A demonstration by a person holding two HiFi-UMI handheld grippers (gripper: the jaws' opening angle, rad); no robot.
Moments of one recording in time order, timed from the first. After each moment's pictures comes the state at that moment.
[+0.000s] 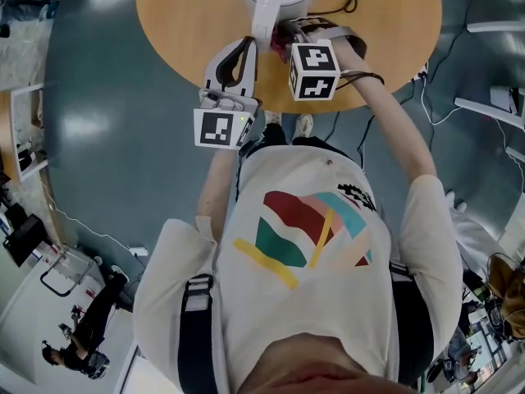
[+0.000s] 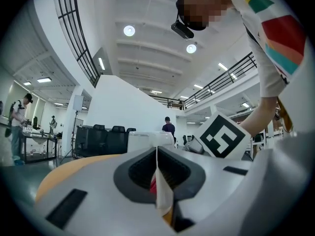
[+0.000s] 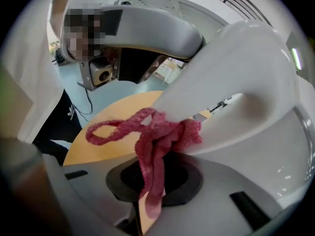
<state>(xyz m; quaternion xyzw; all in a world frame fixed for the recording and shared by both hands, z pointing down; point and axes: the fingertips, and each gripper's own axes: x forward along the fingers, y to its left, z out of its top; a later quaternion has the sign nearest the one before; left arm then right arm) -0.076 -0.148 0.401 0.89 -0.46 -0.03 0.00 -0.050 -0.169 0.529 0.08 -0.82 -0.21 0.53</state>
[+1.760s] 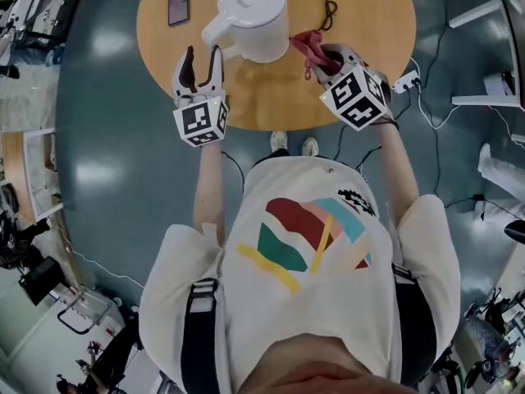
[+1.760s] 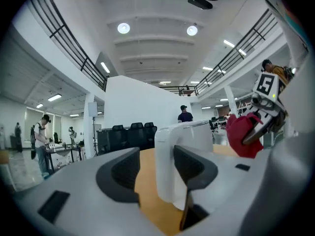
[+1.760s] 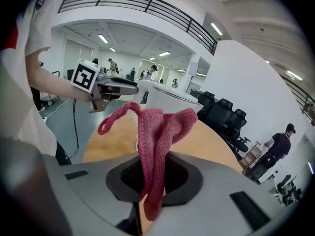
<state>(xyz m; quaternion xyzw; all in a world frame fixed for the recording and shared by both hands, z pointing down) -0.135 -0.197 0.395 0.83 -0.55 0.04 -0.03 0.060 -0.142 0.442 0.36 -0.85 -0.03 0.39</state>
